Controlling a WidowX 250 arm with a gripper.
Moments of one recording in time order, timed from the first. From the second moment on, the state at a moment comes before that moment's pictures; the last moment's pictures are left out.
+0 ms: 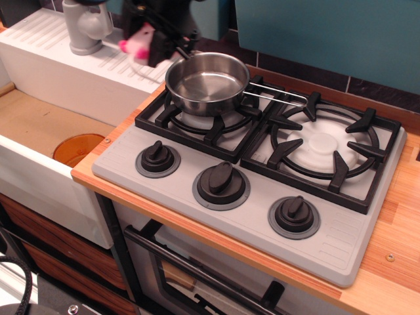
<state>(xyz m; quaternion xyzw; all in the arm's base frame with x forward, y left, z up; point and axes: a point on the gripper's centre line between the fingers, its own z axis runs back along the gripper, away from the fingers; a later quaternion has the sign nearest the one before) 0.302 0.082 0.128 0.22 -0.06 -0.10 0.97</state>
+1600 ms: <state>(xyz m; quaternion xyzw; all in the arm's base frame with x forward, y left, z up) 0.329 0.042 0.113 0.20 -0.06 -0.10 0.97</state>
